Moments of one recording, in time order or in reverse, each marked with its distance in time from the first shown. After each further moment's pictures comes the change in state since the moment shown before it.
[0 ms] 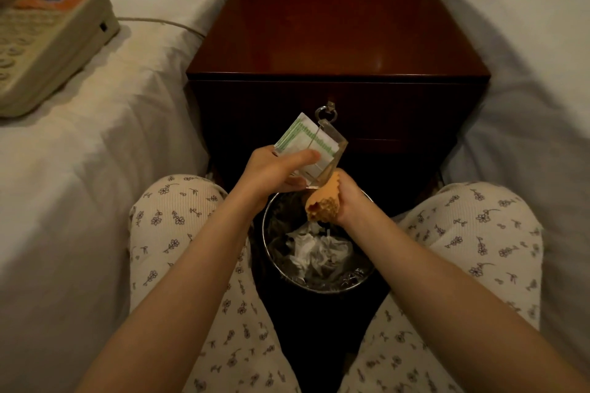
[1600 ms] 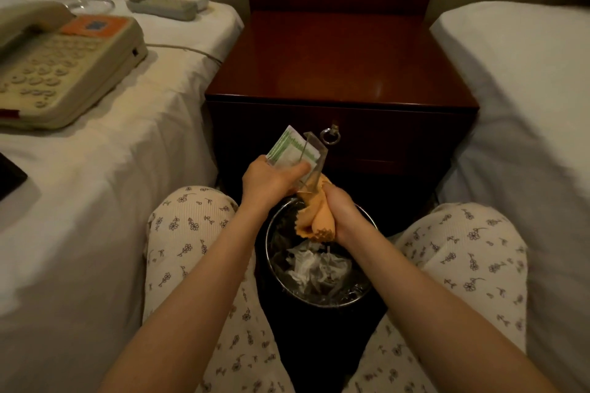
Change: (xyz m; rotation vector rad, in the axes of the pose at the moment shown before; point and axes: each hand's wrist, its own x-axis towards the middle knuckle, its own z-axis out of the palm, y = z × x) left_hand 0.014 -0.011 -0.005 0.048 0.282 -0.006; right_hand -0.008 0.009 0.007 -0.258 0.049 -0.085
